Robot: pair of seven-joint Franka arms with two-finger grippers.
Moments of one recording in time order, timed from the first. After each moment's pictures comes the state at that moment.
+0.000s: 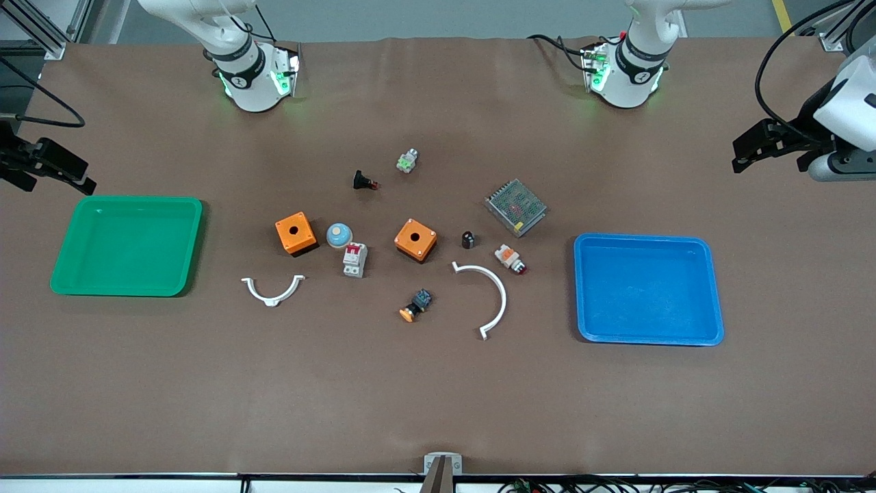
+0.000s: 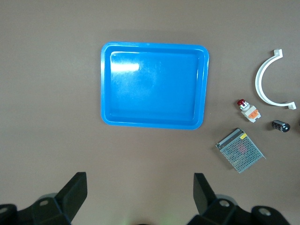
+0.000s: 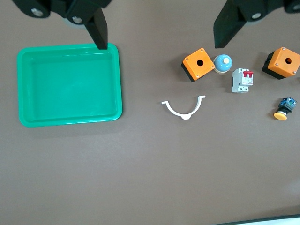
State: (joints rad) left arm 0.01 -0.02 -0.11 -1.54 0.02 1.50 -0.10; right arm 0.07 -0.02 -0.11 -1.55 0.03 1.59 0.06
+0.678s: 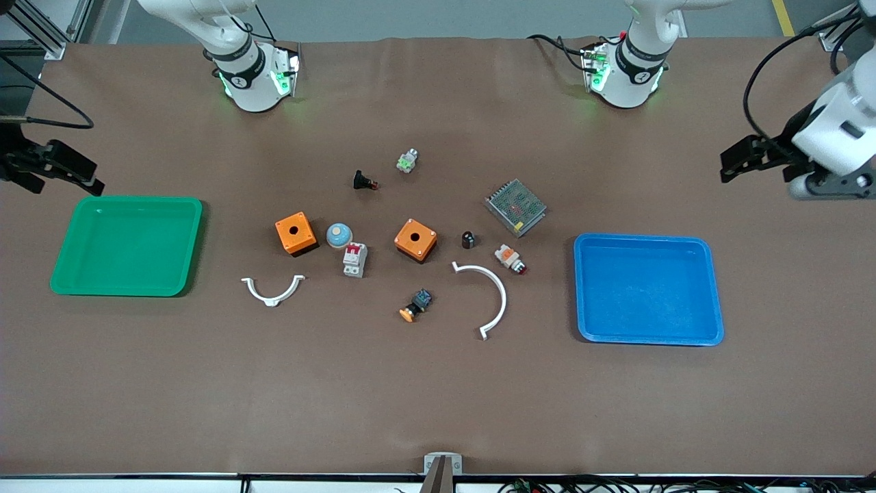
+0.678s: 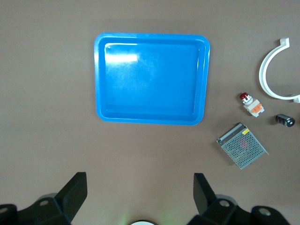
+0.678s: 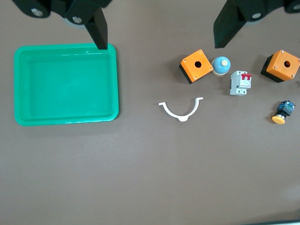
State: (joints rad) left arm 0.00 0.05 -0.13 -1.55 0.02 1.50 -0.10; right arm 0.09 0.00 -0.10 -1.55 0.03 1.59 0.06
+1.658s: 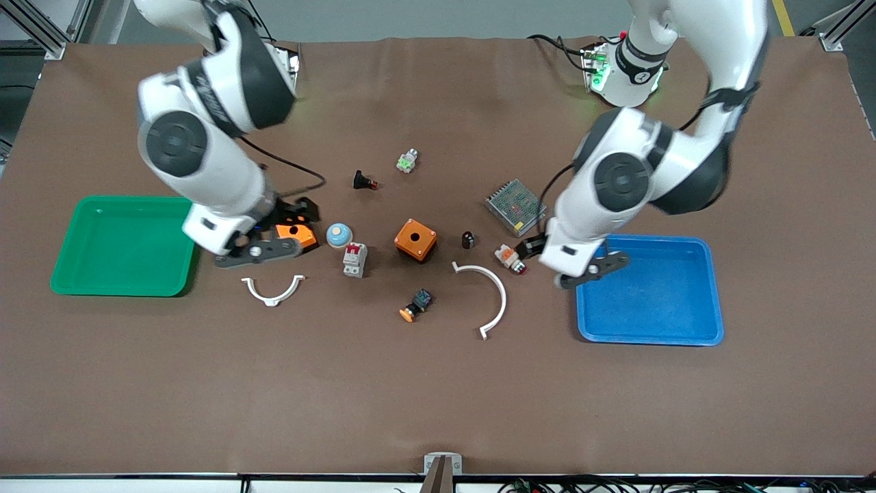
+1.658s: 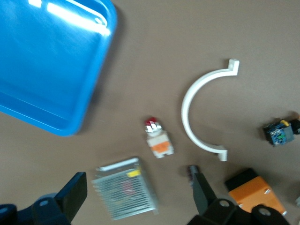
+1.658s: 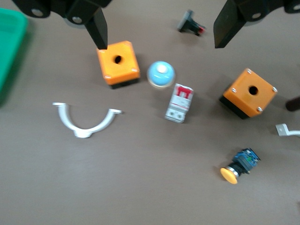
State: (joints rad) left arm -0.30 0.46 -0.27 -1.58 0.02 1.95 -0.97; right arm 0.51 0.30 -0.08 -1.62 0.07 1.81 0.25
